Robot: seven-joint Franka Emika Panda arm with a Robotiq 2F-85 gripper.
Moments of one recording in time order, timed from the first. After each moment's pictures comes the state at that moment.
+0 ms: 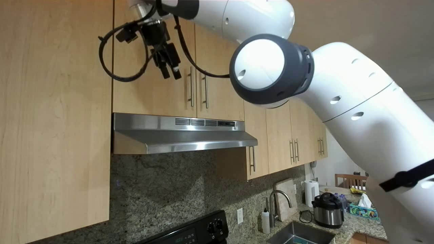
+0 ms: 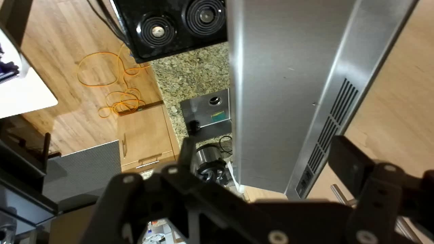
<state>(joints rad) 0.63 0.53 -0.18 -0.34 -0.63 0.96 1.81</state>
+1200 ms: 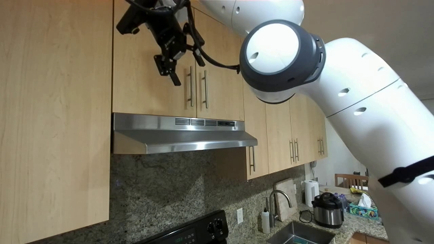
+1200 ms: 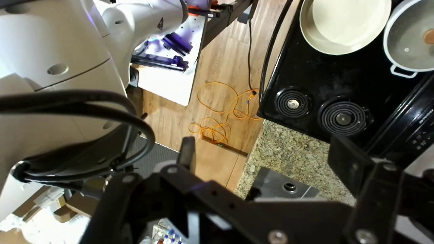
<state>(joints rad) 0.57 0.48 -0.06 -0.36 -0.32 0.47 1.57</state>
